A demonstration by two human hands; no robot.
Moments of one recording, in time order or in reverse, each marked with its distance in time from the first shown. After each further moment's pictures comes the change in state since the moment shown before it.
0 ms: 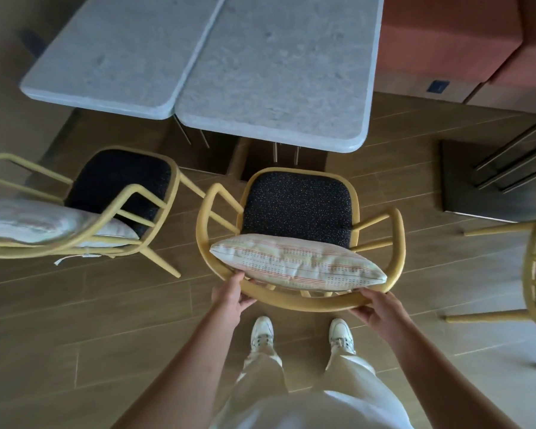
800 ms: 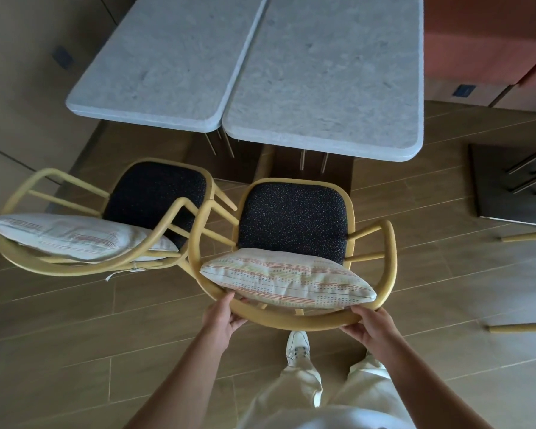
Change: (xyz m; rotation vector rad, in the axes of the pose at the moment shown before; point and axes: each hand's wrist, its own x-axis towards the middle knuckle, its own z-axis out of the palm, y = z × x) left_hand 0.052 0.078 -0.149 0.033 0.021 -0.014; right_hand -0.026 0.097 0.139 -0.118 0.001 0.014
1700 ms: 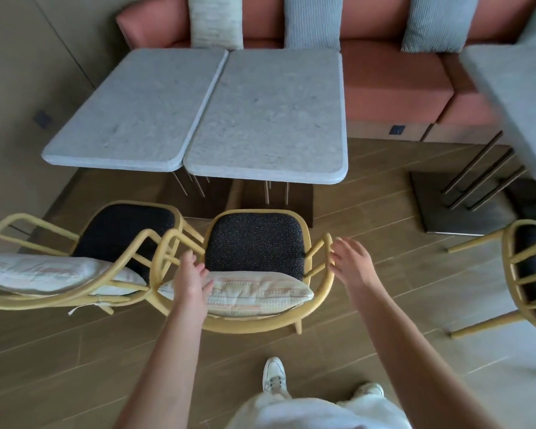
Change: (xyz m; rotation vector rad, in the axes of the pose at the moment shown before) left_hand -0.141 0.045 0.079 0.000 -0.065 0.403; right_hand -0.112 -0.113 -0.043 -0.030 -0.118 -0.541
